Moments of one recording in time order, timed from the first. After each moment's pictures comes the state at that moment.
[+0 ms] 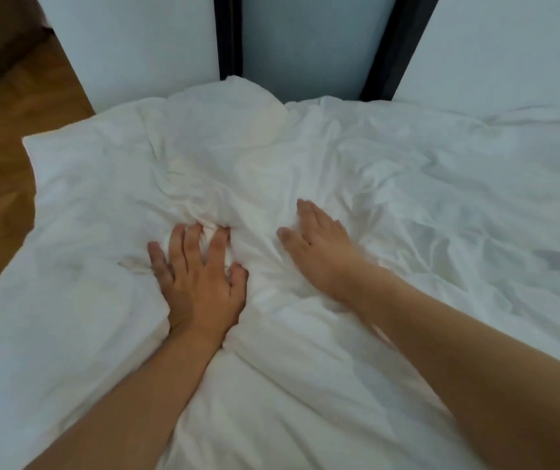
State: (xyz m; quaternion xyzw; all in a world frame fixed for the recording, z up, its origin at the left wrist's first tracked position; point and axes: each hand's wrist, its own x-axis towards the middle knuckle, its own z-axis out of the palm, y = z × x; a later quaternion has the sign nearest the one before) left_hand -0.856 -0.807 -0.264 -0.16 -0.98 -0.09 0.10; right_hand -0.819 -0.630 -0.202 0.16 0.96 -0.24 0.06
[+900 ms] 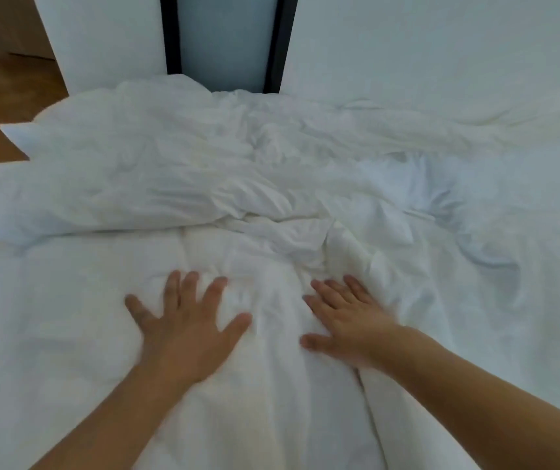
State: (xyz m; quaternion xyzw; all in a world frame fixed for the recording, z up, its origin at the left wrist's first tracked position) left_hand -0.546 -0.946 -0.206 -0.31 -0.95 -0.04 -0.04; right_hand -0.411 -0.730 -0.147 0.12 0.96 0.02 0.24
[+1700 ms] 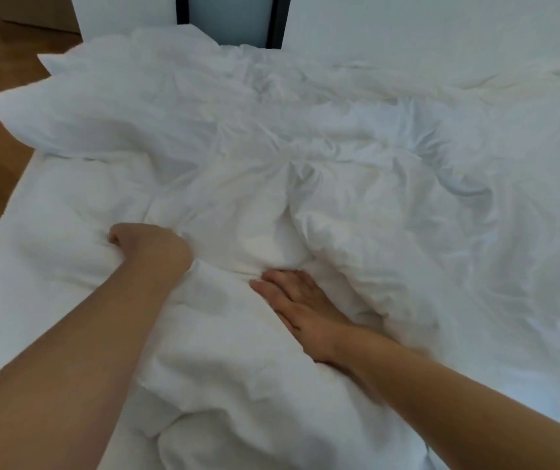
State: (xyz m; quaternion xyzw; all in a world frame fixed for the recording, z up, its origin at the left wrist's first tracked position) left_hand -0.524 -1.011 -0.185 -0.17 -0.95 0.19 -0.15; right_hand -0.321 -0.864 -0.226 0.01 0.99 -0.11 0.08
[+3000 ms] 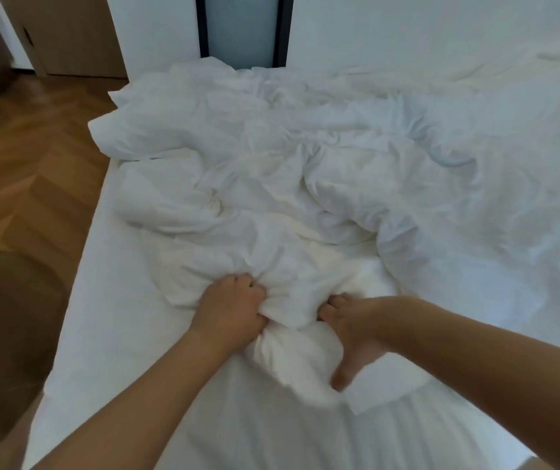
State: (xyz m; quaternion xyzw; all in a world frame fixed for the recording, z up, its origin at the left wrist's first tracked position) left_hand -0.360 -1.123 -0.211 -0.51 -0.86 -0.07 0.02; right_hand -0.222 -0.973 -0.123 0.11 0.90 0.01 0.41
